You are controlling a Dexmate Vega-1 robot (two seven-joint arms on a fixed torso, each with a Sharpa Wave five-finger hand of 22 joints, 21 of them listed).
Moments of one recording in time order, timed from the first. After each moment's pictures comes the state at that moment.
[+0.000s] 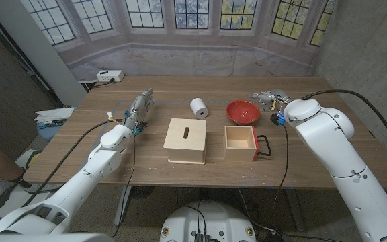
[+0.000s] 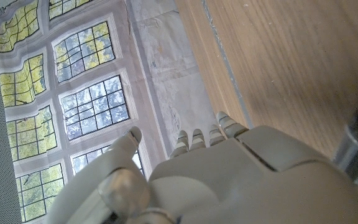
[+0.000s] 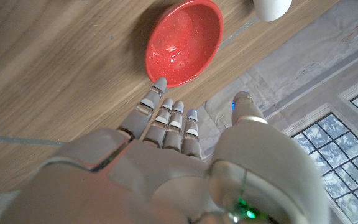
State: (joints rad) left arm 0.86 0.52 0.31 -1.26 -0.59 -0.30 -0.09; left_hand 0.30 0.17 0.58 0.06 0.18 -0.04 0.05 0.18 0.17 -0.08 0.07 0.20 0.18 -0.11 0.11 0.18 0.17 0.04 0.05 0.20 0.17; right arm -1.00 -0.49 -0.25 -2.42 -0.18 -1.29 0.08; right_hand 0.76 0.10 0.25 -0.16 0.19 0.28 0.05 0.21 0.19 0.32 0.06 0.23 0.19 0.26 -0.01 0.22 0.19 0.51 -0.01 0.21 0.17
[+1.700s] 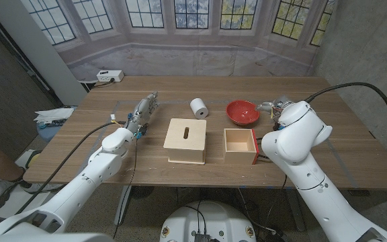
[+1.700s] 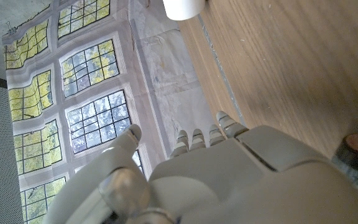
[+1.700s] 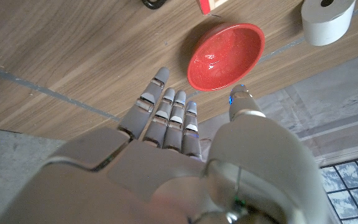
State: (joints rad) left arm 0.91 0.55 0.33 -1.33 -0.58 -0.28 -0.09; left_hand 0.32 0.17 0.58 0.04 0.18 -0.04 0.04 0.18 0.17 -0.08 0.07 0.20 0.18 -0.11 0.11 0.18 0.17 0.04 0.05 0.20 0.17; right arm -0.98 -0.36 -0.50 -2.37 -1.56 -1.39 1.08; right_hand 0.83 0.09 0.25 -0.16 0.19 0.39 0.09 0.21 0.19 0.44 0.08 0.27 0.21 0.39 0.01 0.25 0.19 0.64 0.03 0.22 0.17
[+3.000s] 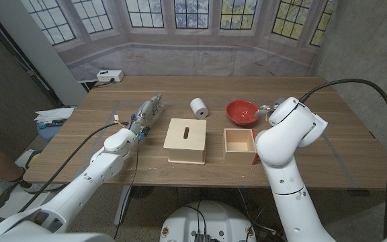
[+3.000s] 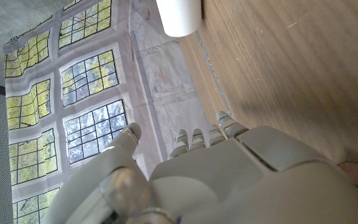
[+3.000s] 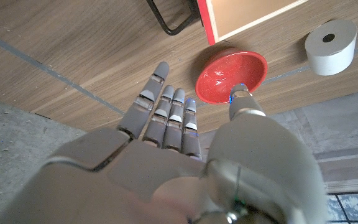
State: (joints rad) left arm 0.89 0.54 0.35 -1.32 -0.58 -0.27 -0.12; left_hand 0.33 0.17 0.59 0.02 0.18 -0.03 0.04 0.18 0.17 -0.08 0.07 0.20 0.18 -0.10 0.10 0.18 0.16 0.04 0.05 0.20 0.17; right arm -1.09 0.00 -0.43 -2.35 -2.10 -0.99 1.37; right_hand 0.85 0.08 0.25 -0.16 0.19 0.41 0.13 0.21 0.19 0.46 0.11 0.27 0.22 0.42 0.03 0.25 0.20 0.69 0.05 0.22 0.17
